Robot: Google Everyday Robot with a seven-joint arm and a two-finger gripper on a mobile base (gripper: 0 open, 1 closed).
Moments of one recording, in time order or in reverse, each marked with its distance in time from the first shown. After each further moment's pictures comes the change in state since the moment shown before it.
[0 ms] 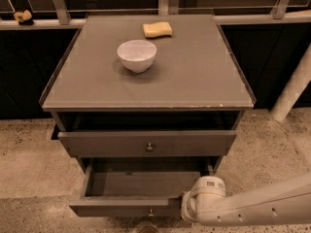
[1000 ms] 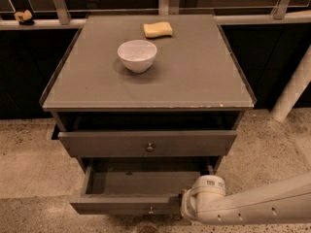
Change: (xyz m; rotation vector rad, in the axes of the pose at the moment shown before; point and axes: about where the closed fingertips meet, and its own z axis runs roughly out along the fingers) arm -0.001 -0.007 0.003 0.014 -0.008 -0.003
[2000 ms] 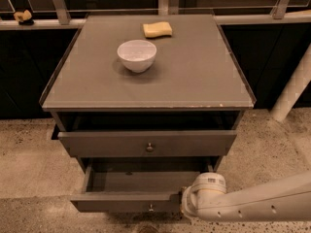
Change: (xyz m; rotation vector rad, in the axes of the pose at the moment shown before) arm -0.003 -0.014 0.001 0.020 -0.016 0.003
